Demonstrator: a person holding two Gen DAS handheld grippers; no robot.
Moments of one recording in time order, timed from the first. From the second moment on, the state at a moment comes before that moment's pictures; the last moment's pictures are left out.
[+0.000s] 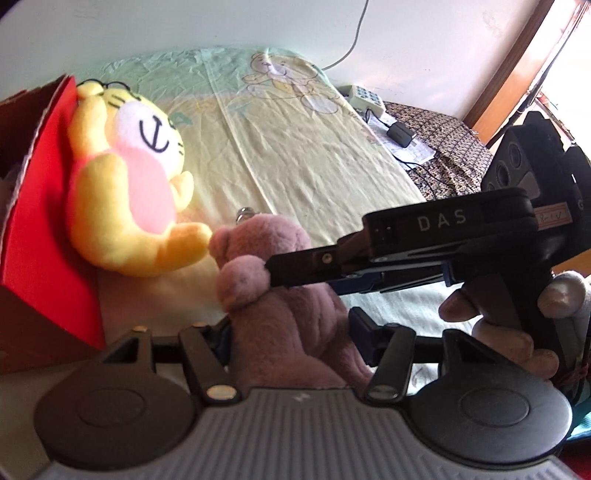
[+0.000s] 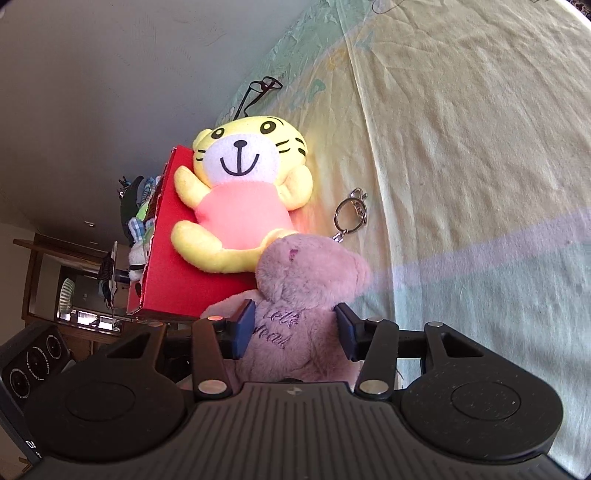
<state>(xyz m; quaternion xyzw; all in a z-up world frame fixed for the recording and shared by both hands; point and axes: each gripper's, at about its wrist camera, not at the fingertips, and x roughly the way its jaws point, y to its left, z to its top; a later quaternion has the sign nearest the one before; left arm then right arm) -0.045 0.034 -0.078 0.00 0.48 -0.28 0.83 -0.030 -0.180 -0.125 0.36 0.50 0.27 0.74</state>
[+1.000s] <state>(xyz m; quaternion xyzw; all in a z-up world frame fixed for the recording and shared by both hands) -0.012 0.229 0.068 -0.01 0.29 -0.28 0.92 0.029 0.017 0.012 0.31 0.35 0.37 0.81</state>
